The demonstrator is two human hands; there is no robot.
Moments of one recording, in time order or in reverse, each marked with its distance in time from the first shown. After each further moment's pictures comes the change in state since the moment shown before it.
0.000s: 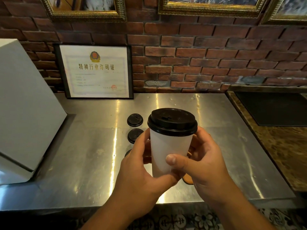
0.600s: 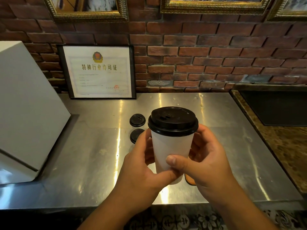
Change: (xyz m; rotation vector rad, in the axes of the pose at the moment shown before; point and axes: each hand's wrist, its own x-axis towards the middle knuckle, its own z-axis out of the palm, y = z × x) left_hand 0.012 -0.002 -0.001 -0.071 -0.027 -0.035; right_hand 0.003 -0.004 -0.002 -0.010 0.004 -0.006
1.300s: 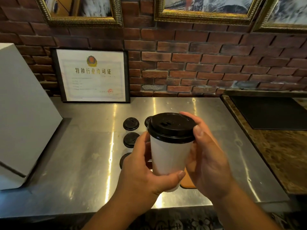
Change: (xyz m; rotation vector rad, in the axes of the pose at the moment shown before) left_hand -0.001 0.006 0.014 -0.012 -0.005 0.054; right_hand 0.010 -0.023 -0.005 0.288 -0.091 0.069
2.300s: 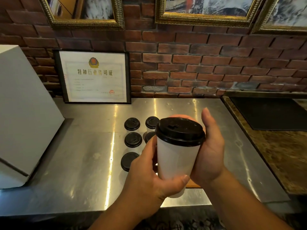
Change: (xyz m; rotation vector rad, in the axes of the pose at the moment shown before) left_hand -0.009 0.007 0.007 -0.041 -0.086 -0.016; right_hand 0.015 0.000 0.008 0.255 -0.006 0.210
